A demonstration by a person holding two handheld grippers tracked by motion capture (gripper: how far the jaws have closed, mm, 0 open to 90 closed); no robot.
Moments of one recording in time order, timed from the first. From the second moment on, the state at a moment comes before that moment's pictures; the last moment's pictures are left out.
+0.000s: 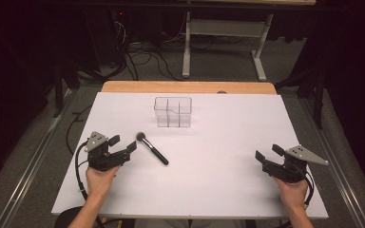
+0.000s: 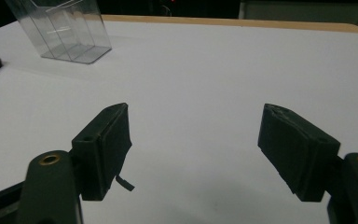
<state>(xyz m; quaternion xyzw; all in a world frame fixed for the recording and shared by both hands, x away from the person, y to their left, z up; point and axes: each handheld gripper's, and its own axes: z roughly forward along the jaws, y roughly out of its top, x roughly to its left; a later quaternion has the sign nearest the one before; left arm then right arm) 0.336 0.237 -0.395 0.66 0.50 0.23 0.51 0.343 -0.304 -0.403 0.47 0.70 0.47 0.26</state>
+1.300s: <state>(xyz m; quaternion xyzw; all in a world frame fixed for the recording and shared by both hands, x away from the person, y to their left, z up) 0.355 0.210 -0.372 0.66 0.49 0.22 0.52 0.343 -0.305 -0.403 0.47 0.70 0.47 0.25</state>
